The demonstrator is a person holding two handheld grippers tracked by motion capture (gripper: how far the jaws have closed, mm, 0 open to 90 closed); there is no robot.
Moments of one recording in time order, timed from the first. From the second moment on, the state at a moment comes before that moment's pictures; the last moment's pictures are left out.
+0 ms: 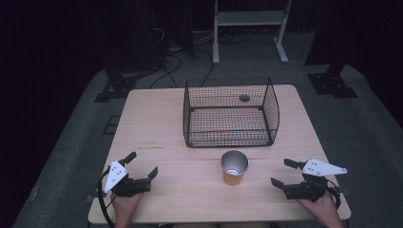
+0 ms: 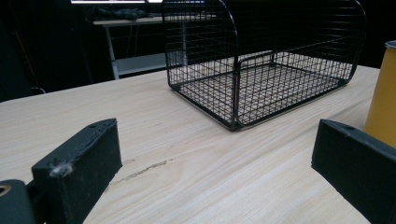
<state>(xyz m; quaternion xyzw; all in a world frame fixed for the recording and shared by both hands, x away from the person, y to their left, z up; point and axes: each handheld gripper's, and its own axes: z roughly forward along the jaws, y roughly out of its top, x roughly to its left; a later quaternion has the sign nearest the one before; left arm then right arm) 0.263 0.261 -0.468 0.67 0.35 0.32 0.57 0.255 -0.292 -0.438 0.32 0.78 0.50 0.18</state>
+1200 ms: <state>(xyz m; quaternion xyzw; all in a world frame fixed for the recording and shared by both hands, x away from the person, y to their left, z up) 0.264 0.261 -0.468 0.68 0.35 0.31 0.57 0.252 -0.246 -0.441 0.28 0.81 0.48 0.16</state>
